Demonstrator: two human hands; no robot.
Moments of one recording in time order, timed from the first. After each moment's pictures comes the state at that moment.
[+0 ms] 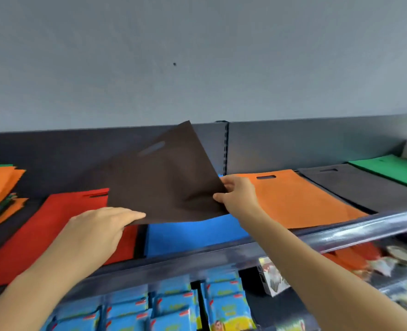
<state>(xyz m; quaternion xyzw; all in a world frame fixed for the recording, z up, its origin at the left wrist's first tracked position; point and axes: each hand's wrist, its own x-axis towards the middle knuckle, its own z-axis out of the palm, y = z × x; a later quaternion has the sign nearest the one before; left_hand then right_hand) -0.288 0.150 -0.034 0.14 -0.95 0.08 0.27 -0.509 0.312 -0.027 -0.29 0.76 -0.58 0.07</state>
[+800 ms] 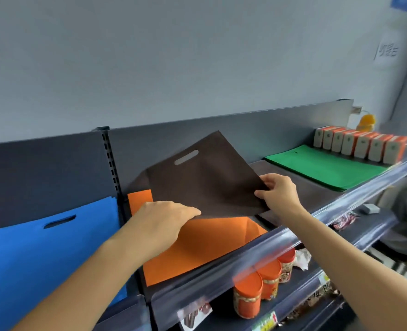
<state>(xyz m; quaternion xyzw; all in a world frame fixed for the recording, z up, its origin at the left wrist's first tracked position) -0.610 0.340 -0.023 -0.04 -0.99 0.02 0.16 -0.773 0.549 -0.043 -0.12 0.84 -0.53 -0.08</state>
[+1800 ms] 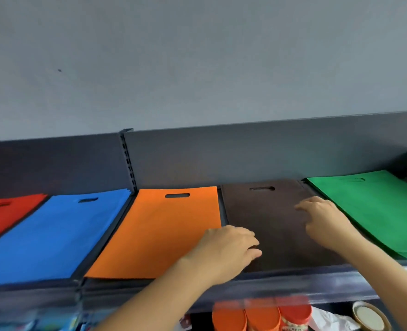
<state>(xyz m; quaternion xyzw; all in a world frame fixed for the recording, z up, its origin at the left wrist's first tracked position) -0.757 0.515 -0.053 0.10 -0.99 -0.04 0.03 -0.946 0.645 -0.058 -0.37 0.92 -0.13 -0.05</state>
